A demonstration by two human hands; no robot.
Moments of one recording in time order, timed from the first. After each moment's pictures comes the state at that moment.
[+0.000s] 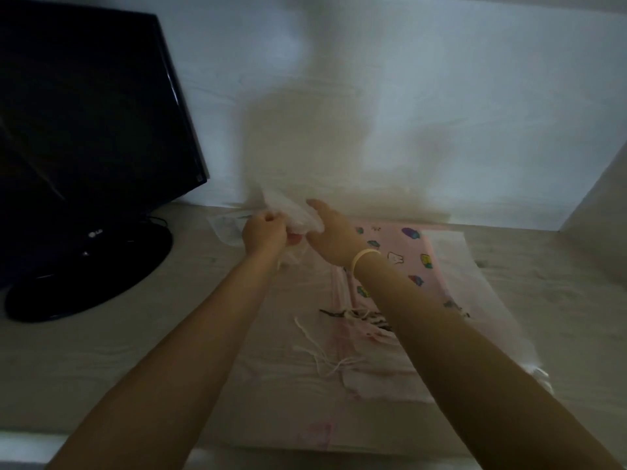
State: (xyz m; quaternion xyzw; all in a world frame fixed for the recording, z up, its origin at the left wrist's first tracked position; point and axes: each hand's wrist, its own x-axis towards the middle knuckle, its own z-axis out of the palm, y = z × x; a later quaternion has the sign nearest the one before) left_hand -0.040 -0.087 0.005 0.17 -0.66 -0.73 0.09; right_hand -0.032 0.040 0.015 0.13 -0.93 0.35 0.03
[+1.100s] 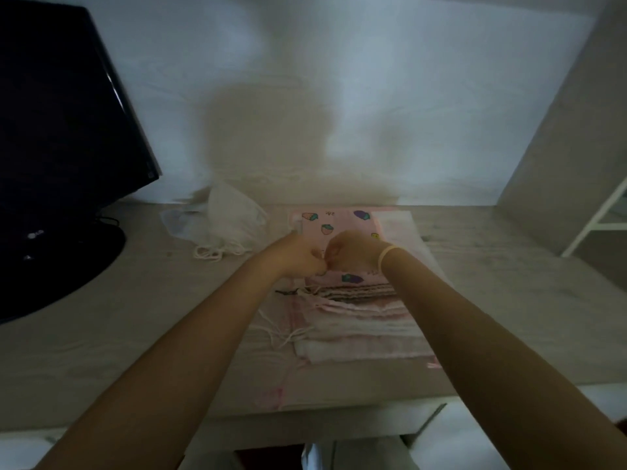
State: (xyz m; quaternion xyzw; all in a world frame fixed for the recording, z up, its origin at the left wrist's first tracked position) left_hand 0.012 -0.013 0.004 -0.20 -0.94 -0.23 -0.14; right_hand 0.030 0.136 0.026 0.08 -0.97 0.17 -0.14
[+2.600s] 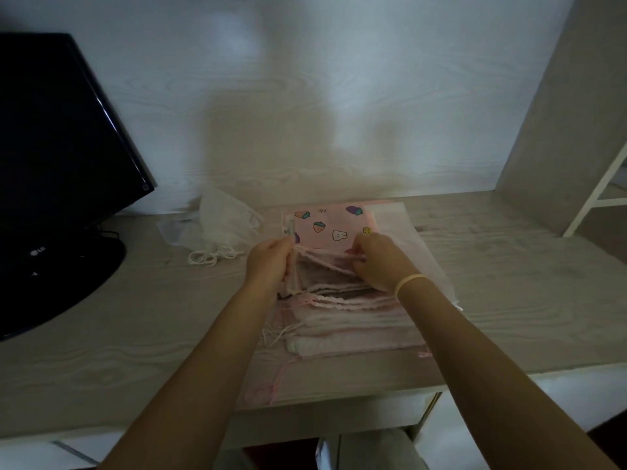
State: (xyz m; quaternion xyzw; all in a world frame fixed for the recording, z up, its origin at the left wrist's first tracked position) left_hand 0.043 -0.007 -0.024 0.06 -0.75 -0.66 0.01; right_hand 0.058 0.192 -0.021 0.01 -0.98 0.19 0.07
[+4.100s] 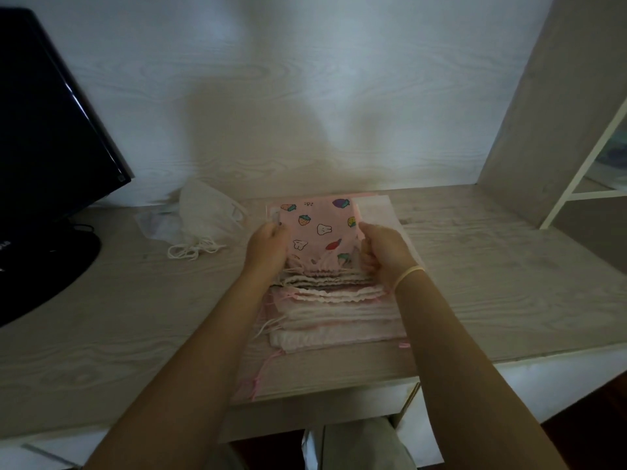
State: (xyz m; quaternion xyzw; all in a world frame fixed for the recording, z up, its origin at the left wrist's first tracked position) left_hand 0.026 0.015 -0.026 0.00 -0.83 -0.56 0.05; right_hand 0.062 0.211 -0.022 -0.16 -0.64 0.75 0.04
